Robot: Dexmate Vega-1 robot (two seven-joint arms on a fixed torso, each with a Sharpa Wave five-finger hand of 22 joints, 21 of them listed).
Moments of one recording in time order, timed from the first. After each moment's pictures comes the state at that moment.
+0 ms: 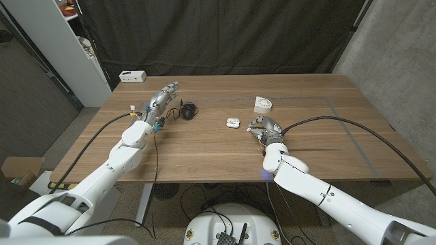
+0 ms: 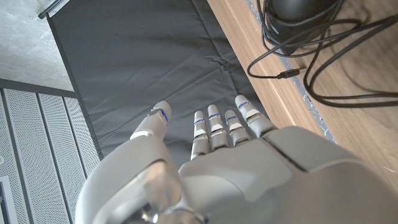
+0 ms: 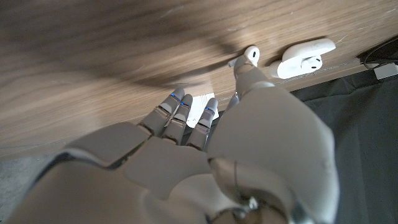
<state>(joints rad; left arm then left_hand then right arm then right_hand) 0.76 0.55 0.38 -1.13 -0.51 -0.46 -0.05 0.40 0.16 0.59 -0.14 0.18 0.24 -0.02 0.21 0.20 0.21 -0.01 0.26 0.25 0.09 0.00 0.17 0.17 0.20 0.06 0.21 0.18 -0.90 -0.54 -0.79 -1.90 -0.15 -0.78 -0.56 1.10 0.06 0.30 -0.15 0.20 0.90 -0.21 0.42 0.30 0.41 -0.18 0.24 0.29 0.27 -0.04 0.28 0.23 0.30 -0.02 0.19 0.17</state>
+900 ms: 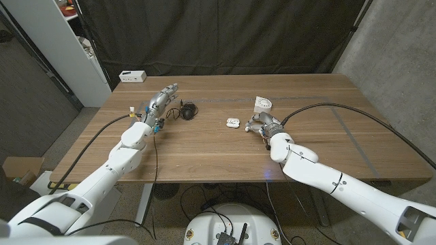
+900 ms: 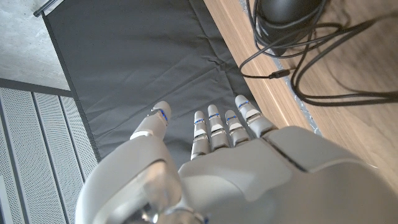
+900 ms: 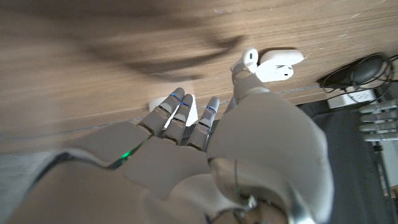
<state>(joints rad) 0.77 0.55 0.38 -1.12 -0.51 -0.47 -0.04 0.40 0.16 0.59 -0.14 0.18 0.24 -0.02 0.21 0.20 0.21 -0.01 0.26 0.26 0.09 0.00 0.17 0.17 0.20 0.06 0.21 0.18 -0.76 -0.71 -0.86 -2.01 -0.16 -0.80 -0.32 1.07 0.12 0.27 -0.13 0.19 0.93 -0.21 0.41 0.29 0.43 -0.20 0.24 0.30 0.27 -0.04 0.30 0.24 0.29 -0.02 0.19 0.17</state>
